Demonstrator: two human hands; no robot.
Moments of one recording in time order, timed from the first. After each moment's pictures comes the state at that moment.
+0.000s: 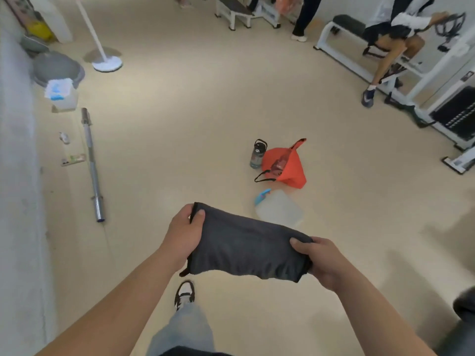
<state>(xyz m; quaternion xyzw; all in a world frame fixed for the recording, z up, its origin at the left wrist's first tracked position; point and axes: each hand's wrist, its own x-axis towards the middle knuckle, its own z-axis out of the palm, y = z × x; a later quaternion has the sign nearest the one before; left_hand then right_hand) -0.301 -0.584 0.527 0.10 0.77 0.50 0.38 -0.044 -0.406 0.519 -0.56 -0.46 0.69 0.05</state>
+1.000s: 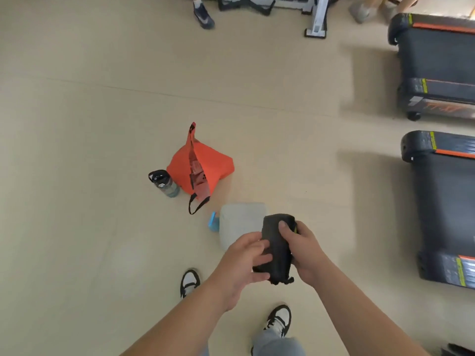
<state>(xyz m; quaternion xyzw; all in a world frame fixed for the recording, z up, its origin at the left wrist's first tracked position) -0.317 -0.141 0.426 0.23 0.56 0.16 0.78 -0.145 -0.147 0.382 -0.69 -0.12 0.62 0.36</state>
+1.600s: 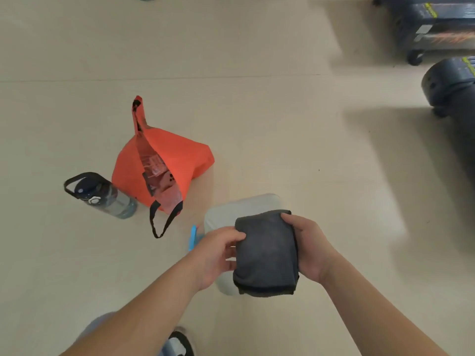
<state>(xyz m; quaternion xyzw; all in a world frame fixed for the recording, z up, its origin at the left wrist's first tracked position) -0.356 -0.008 -0.002 0.29 0.55 0.06 0.78 -0.157 -0.079 0.018 -0.61 -0.01 0.68 0.40</state>
